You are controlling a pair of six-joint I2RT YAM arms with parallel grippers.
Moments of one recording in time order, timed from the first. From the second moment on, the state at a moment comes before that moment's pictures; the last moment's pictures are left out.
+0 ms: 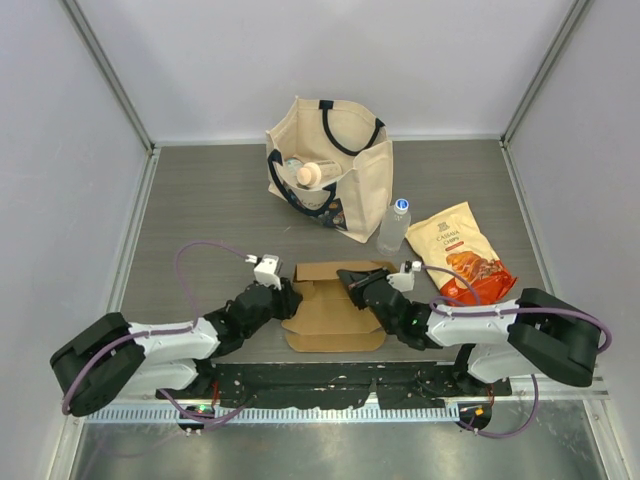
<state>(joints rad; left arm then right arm) -0.88 1.13 0.17 0.48 -0.25 -0.57 1.06 1.30 0.35 0.50 0.62 1.76</state>
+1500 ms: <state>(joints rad) -1.03 1.24 0.17 0.64 -0.61 -0.52 1.12 1.41 0.37 0.57 0.66 1.89</state>
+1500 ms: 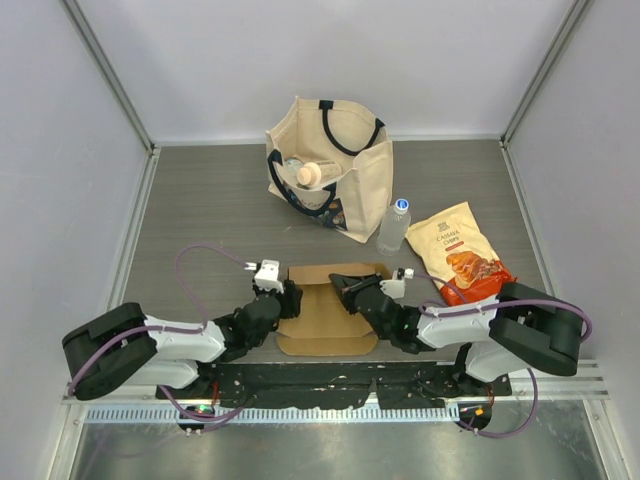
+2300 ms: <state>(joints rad) -1.04 1.34 0.20 0.62 -0.67 -0.56 1.15 1.43 0.39 0.58 0.67 1.86</state>
